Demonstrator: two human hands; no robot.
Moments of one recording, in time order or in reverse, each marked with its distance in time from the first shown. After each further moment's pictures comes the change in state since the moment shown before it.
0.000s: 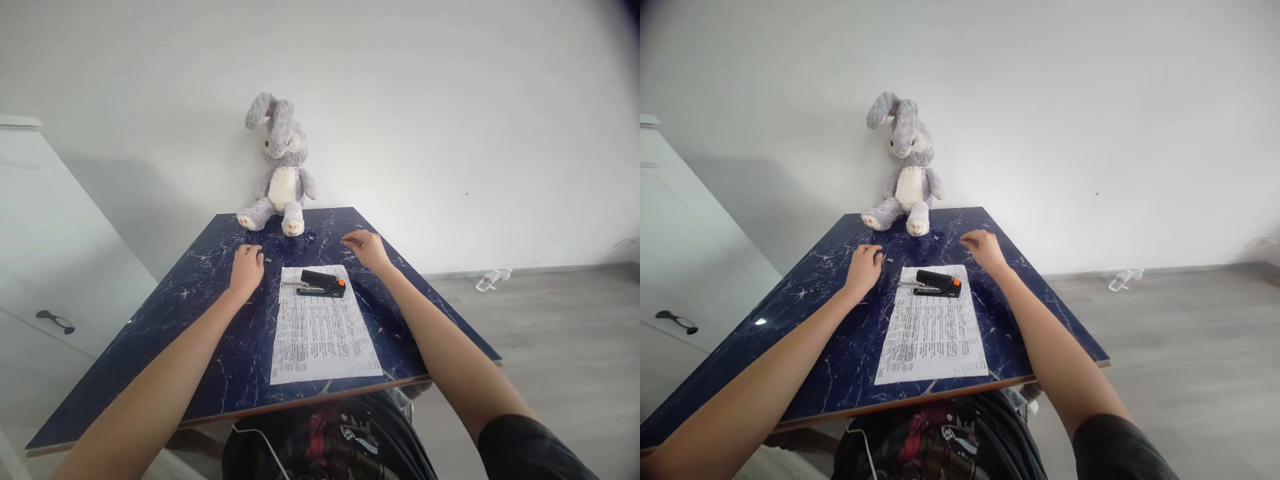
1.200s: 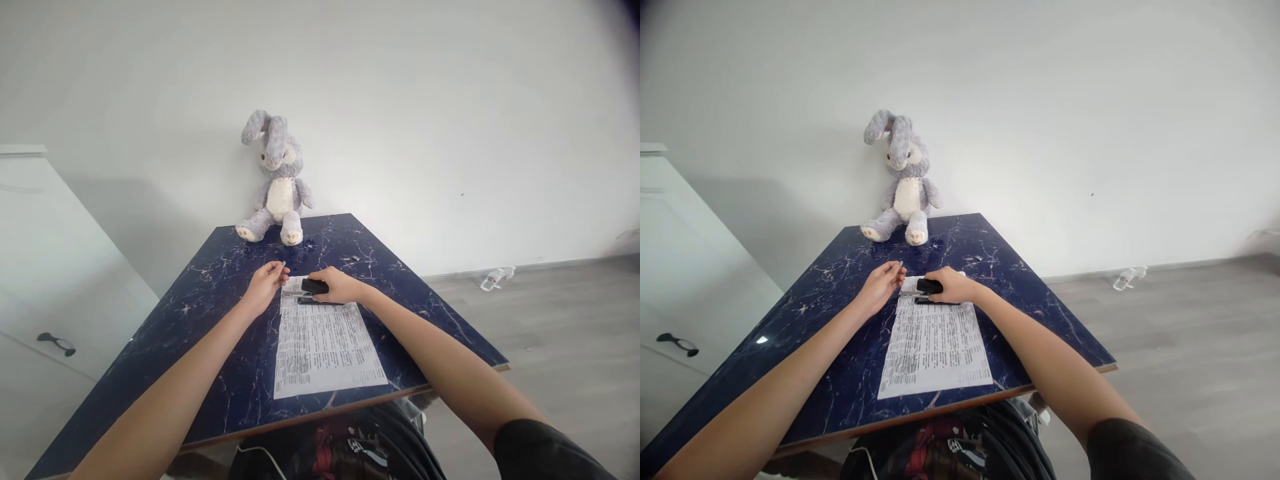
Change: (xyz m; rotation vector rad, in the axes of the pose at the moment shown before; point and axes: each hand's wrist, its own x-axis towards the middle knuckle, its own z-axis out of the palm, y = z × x) left_hand -0.017 0.037 0.020 -1.137 -0.333 -0.421; right_hand -0.022 -0.068 0.043 0.112 -0.631 -0.333
